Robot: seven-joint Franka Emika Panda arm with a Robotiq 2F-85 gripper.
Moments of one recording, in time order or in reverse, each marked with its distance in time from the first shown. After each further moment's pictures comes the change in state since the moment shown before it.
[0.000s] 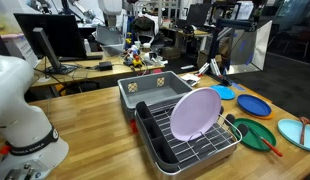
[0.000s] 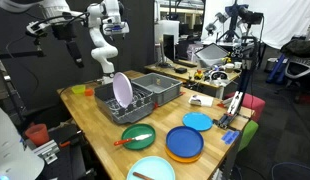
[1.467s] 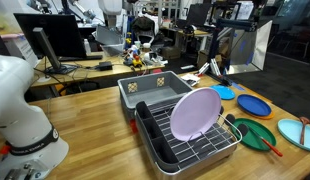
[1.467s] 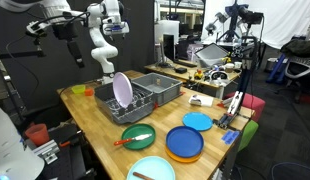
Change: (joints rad) arm -0.012 0.000 -0.007 0.000 -0.001 0.002 0.015
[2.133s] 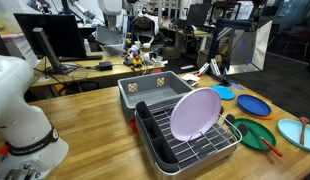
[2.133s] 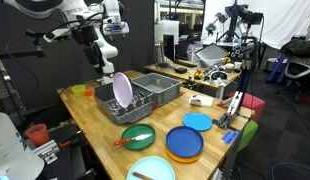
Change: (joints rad) arm -0.215 0.080 -0.044 -0.030 -0.042 0.208 0.141
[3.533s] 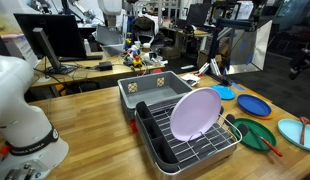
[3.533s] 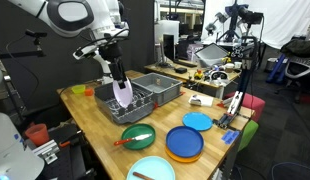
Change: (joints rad) arm -0.157 0.312 -0.024 0.048 -0.181 0.234 0.048
